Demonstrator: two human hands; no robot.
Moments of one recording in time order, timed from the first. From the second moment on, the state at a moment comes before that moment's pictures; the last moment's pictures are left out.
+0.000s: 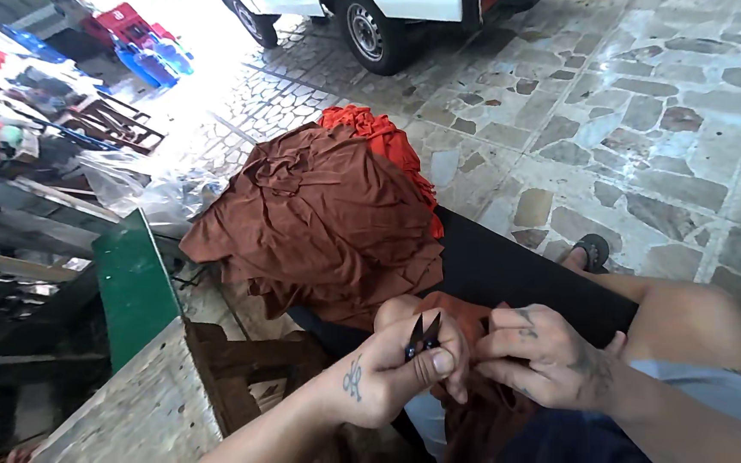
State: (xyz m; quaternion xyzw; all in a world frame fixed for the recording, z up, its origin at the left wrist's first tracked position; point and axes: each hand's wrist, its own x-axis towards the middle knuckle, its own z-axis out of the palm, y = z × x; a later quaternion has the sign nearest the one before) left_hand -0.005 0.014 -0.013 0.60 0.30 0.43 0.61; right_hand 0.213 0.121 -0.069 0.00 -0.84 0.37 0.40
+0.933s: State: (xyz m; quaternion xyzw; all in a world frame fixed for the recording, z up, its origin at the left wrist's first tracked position) left_hand 0.000 0.020 -0.017 0.62 0.49 0.43 0.44; right_hand 0.206 0.130 -0.054 -0.04 -0.79 0.44 0.42
